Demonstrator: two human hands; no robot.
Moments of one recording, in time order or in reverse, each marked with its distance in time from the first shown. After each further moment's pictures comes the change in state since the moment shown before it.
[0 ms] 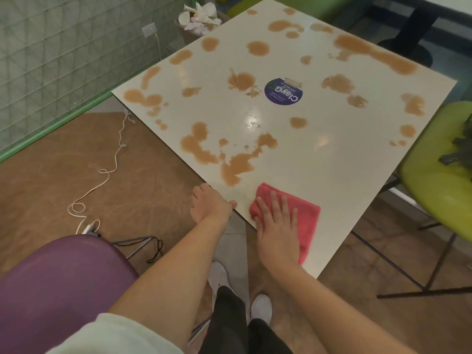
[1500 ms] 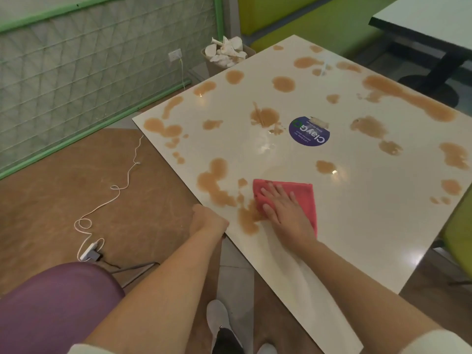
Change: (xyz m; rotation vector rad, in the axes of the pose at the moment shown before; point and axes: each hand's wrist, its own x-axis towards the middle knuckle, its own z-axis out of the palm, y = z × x) left_hand 0.099 0.006 -0.026 -0.537 -0.134 -0.353; right_hand 0.171 -0.006 -0.020 0.213 -0.135 -0.364
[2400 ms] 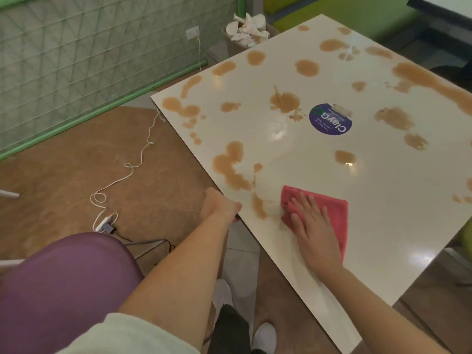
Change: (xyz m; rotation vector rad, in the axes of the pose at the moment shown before) left_hand -0.003 -0.011 -0.008 -0.120 -0.019 0.039; right_hand -0.066 -0.006 0.002 0.046 0.061 0.170
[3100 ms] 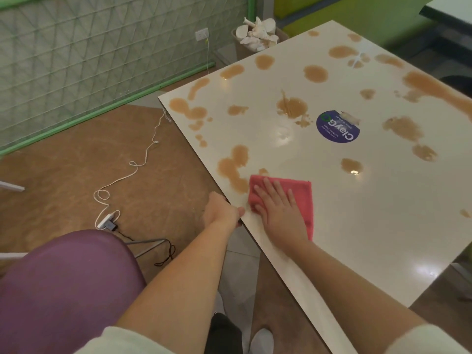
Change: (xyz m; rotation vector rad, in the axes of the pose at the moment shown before) left_hand 0.004 -0.011 0.002 -0.071 -0.005 0.052; right_hand 0.058 -0.048 0.035 -0.255 -0.074 -0.236
